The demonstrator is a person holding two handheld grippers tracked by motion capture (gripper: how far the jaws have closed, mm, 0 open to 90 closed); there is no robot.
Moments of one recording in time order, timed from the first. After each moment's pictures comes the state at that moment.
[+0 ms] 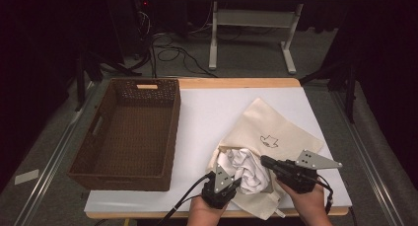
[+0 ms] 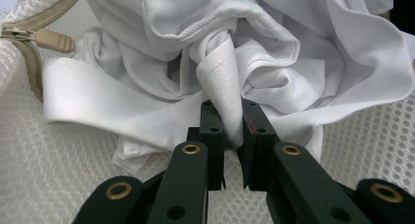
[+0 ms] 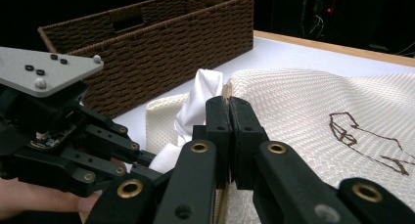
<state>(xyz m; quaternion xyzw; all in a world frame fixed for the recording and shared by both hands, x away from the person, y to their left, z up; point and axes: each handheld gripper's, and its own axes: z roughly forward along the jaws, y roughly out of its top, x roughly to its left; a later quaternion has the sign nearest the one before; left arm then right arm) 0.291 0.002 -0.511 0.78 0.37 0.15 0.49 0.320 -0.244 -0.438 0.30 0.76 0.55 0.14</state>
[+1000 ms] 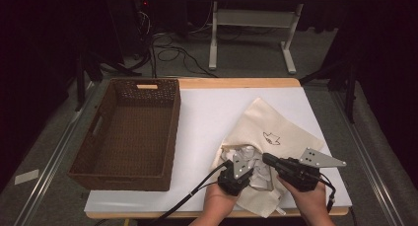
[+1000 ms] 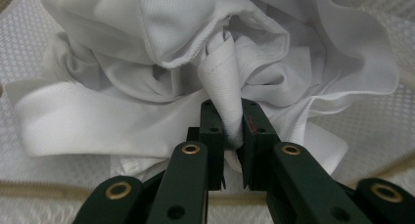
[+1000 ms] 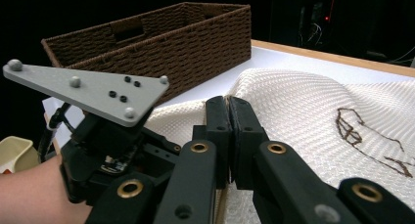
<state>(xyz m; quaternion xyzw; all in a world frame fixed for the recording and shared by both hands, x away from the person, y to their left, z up) 0.329 -0.041 -0.512 0.79 0.37 0.15 0.47 0.322 -0.248 -0.433 0.30 0.75 0.57 0.14</state>
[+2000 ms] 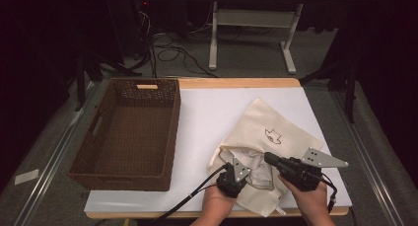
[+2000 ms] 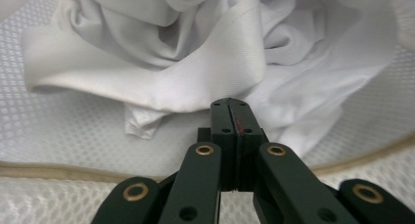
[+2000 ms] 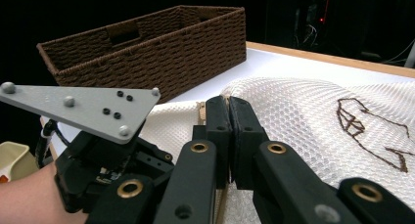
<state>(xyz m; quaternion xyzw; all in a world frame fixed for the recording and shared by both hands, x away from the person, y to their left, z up) 0.324 -0.038 -0.518 0.80 0.37 0.18 0.44 0.323 -0.252 -0.433 0.31 0.75 0.57 0.15</state>
